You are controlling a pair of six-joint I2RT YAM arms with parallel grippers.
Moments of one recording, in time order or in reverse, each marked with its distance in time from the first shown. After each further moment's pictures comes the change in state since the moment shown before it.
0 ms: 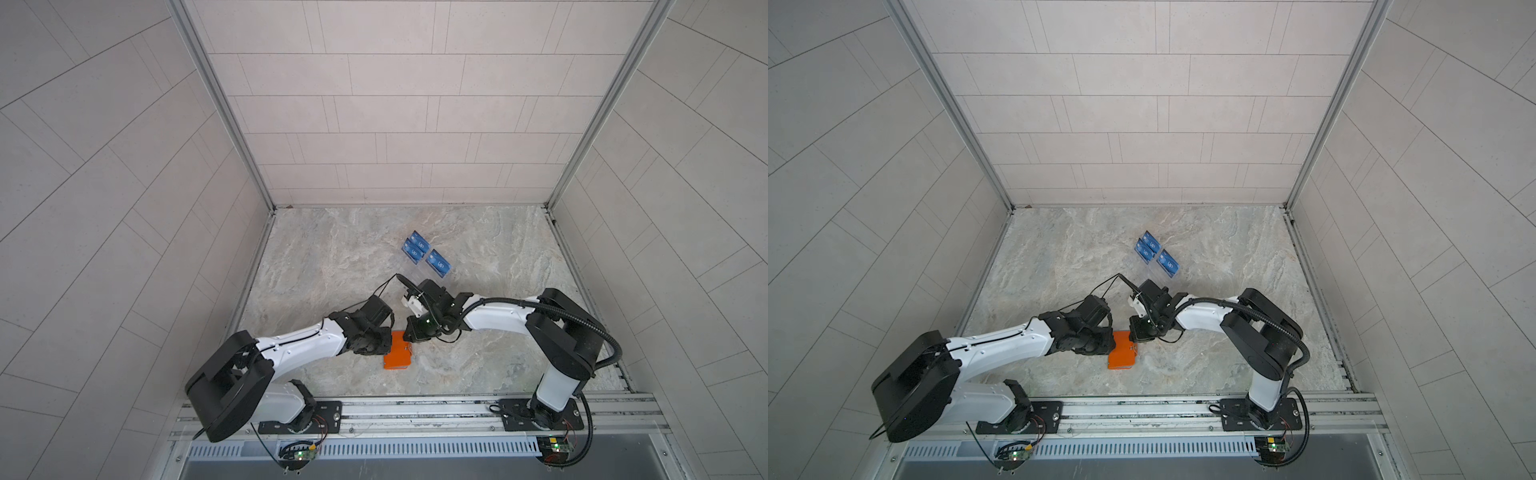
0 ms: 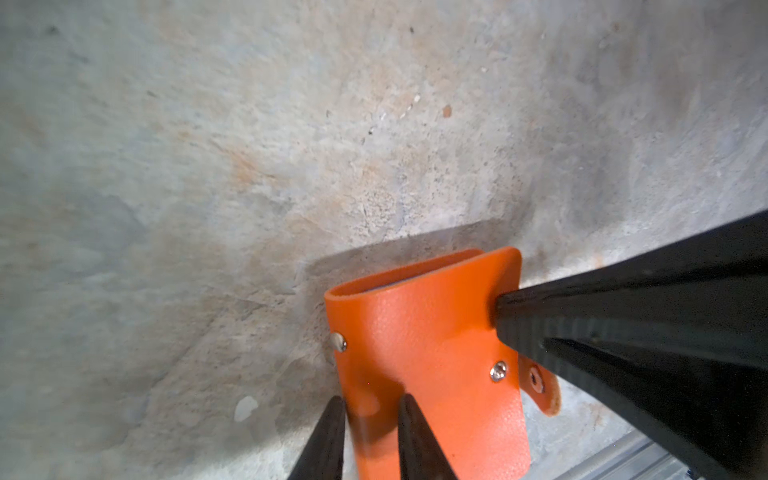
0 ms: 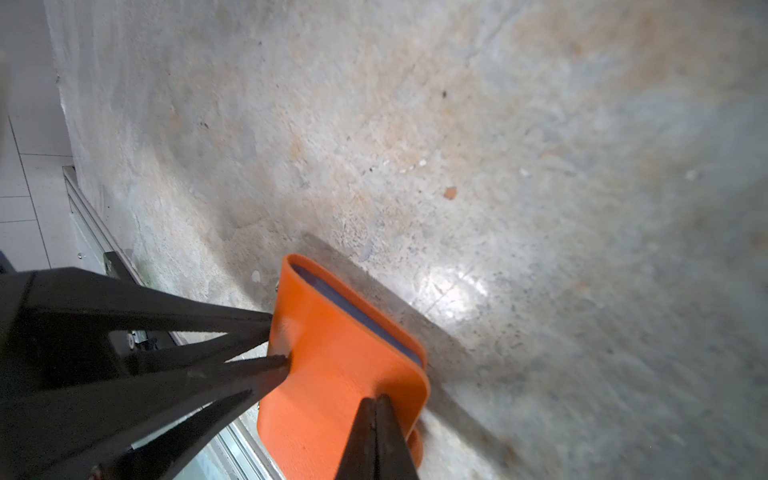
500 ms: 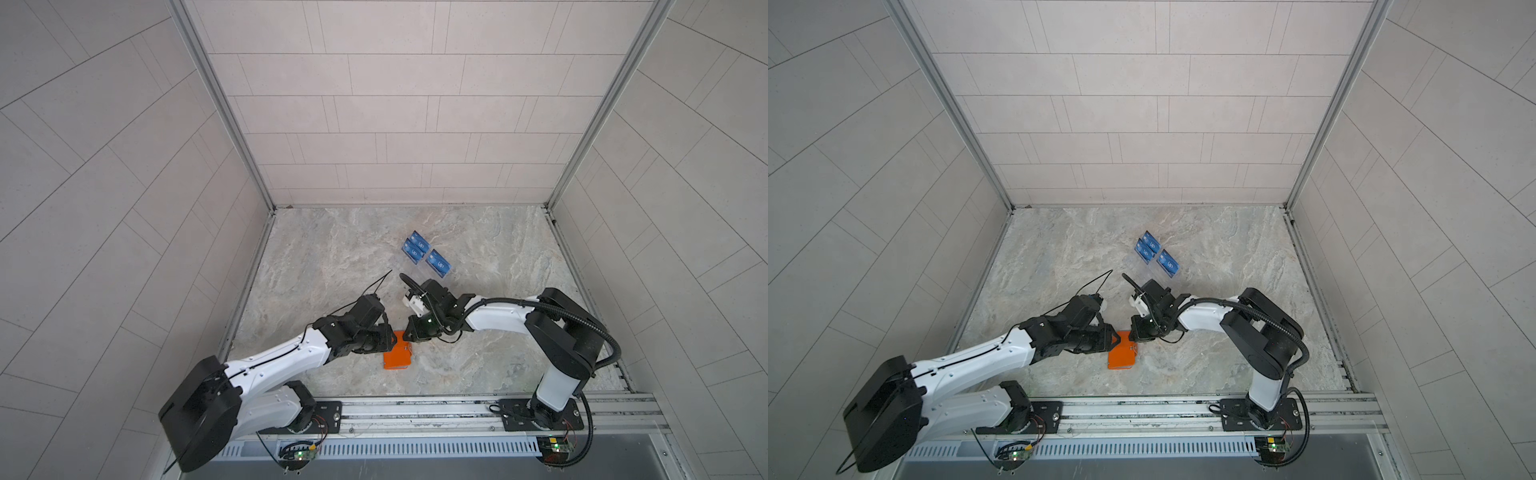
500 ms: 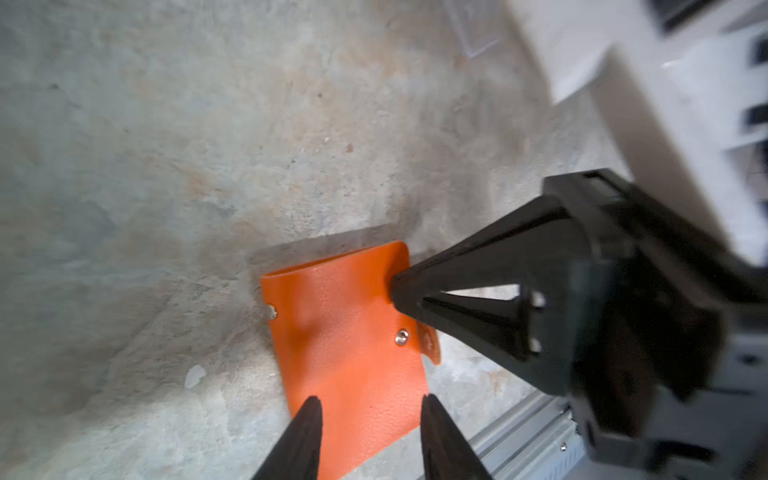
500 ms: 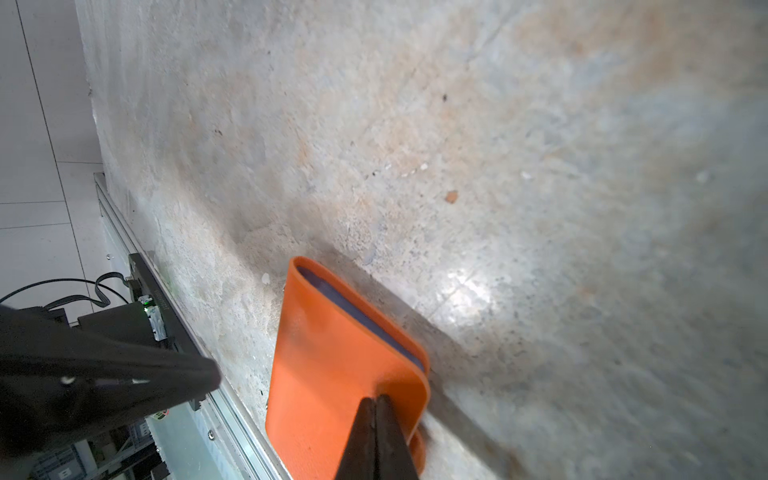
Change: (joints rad) left arm 0.002 -0.158 -0.036 0.031 0.054 -0.061; right arm -0.022 0.000 -0.039 0.075 -0.050 0.018
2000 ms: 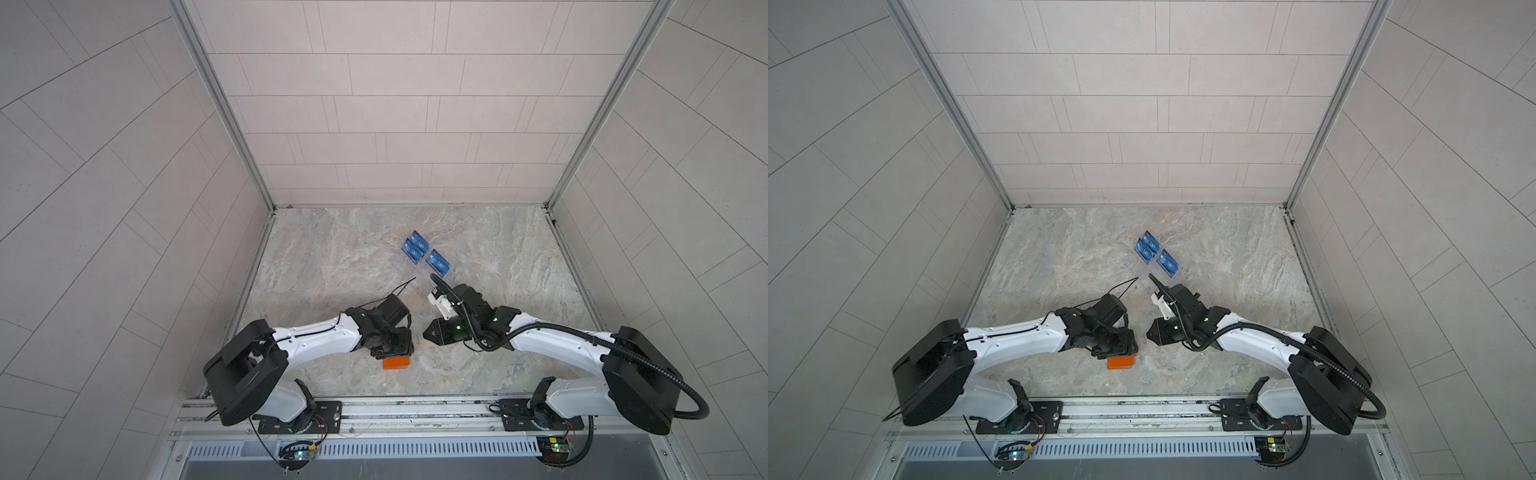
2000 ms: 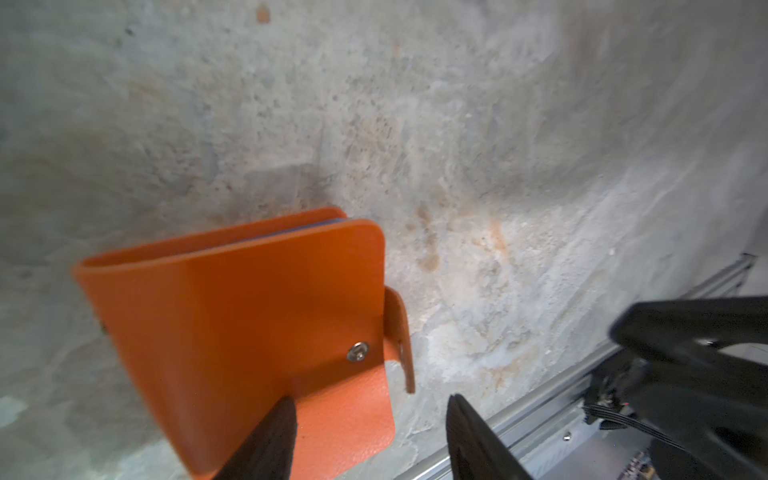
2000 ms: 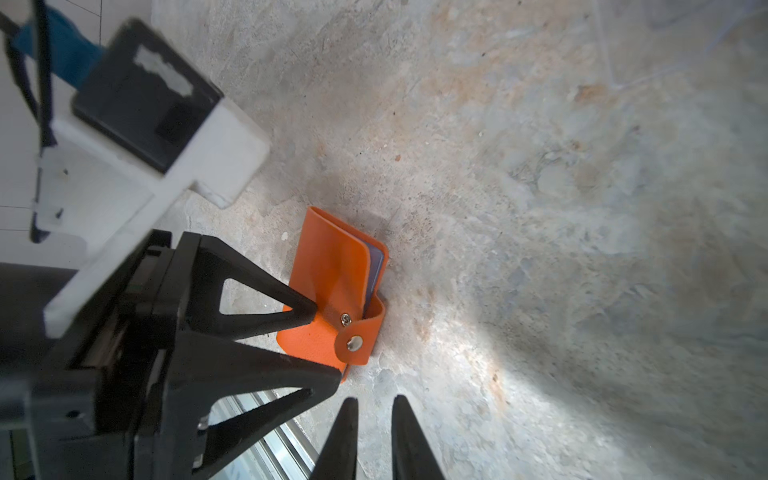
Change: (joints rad) left arm -0.093 0.236 0.119 0.029 0.077 -0.096; right arm -0.038 -0.415 -0.242 -0.019 0.099 -0.004
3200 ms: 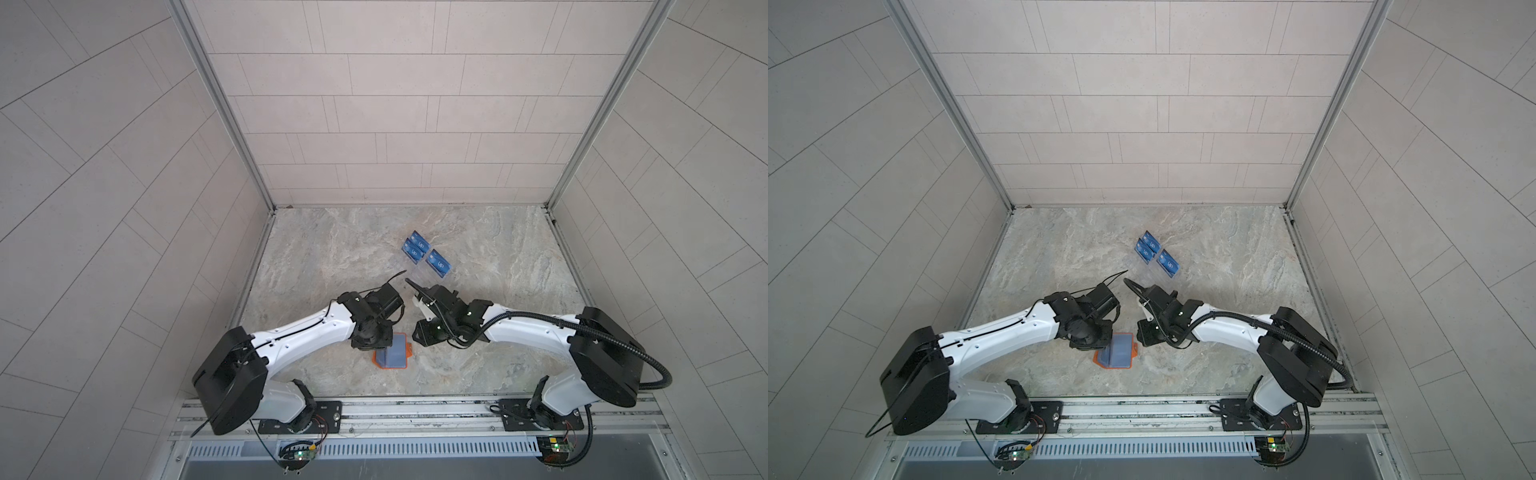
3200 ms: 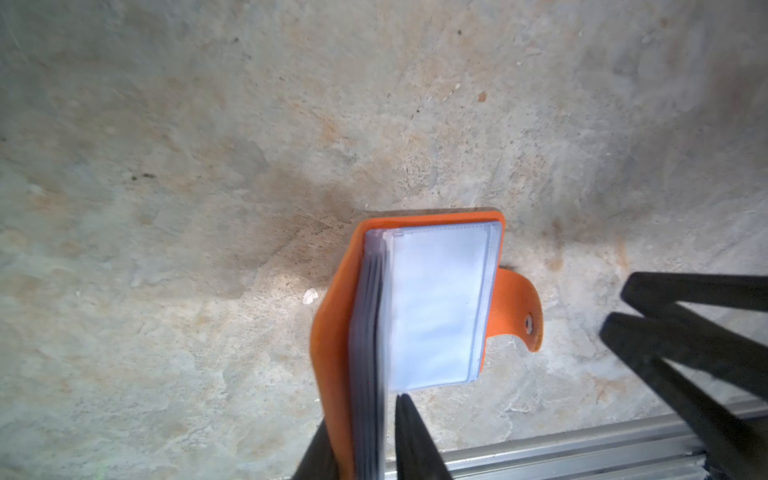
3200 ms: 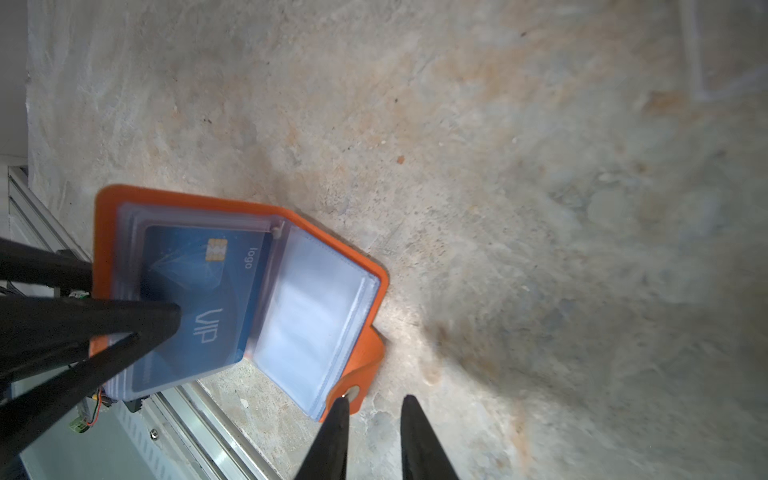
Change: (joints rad) left arm 0.026 -0.017 0.219 -0.529 -0.251 0.067; right arm 0.082 0.177 0.175 -0.137 0.138 -0.037
